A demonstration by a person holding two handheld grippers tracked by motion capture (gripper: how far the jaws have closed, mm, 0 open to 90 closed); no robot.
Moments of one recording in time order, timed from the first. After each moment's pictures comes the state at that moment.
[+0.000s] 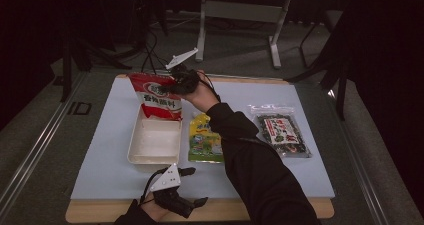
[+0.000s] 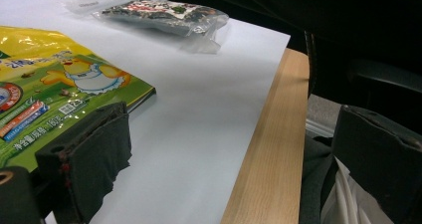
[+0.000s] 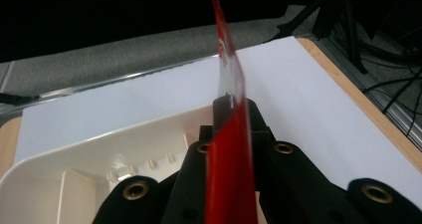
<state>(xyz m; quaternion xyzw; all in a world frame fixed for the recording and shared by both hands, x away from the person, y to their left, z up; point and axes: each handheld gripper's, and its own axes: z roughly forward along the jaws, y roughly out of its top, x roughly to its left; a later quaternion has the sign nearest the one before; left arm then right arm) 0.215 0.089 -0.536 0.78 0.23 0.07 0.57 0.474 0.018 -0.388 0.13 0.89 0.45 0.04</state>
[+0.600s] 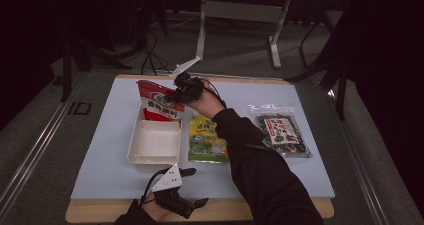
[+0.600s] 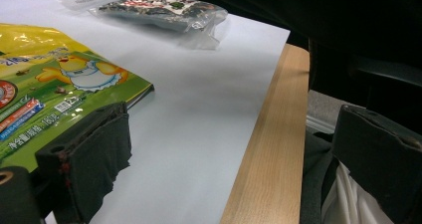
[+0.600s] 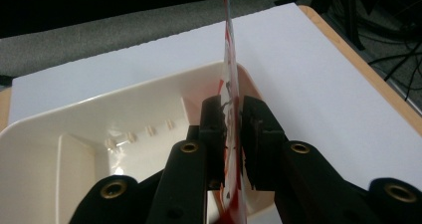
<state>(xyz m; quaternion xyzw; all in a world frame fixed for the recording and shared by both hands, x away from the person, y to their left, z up) 0.216 0.087 -0.538 0.79 0.22 0.07 0.57 0.463 0.003 -0.401 0.13 0.90 0.41 0.05</state>
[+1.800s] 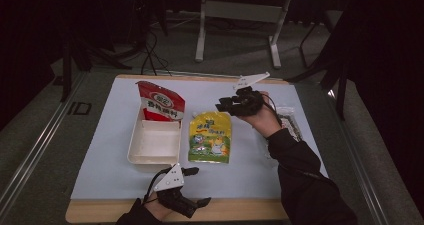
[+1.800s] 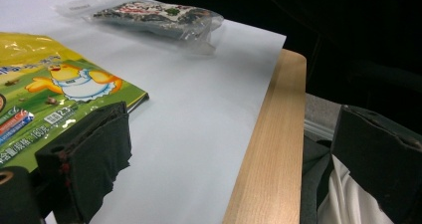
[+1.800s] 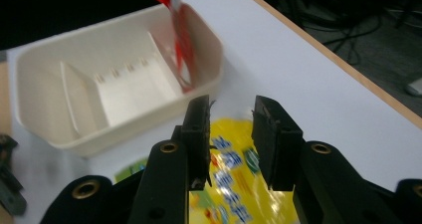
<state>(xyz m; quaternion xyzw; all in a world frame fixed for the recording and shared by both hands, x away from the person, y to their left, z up) 0.218 0.081 -0.539 0.79 0.21 0.07 0.58 0.422 -0.156 -0.396 0.20 0.87 0.44 0.09</state>
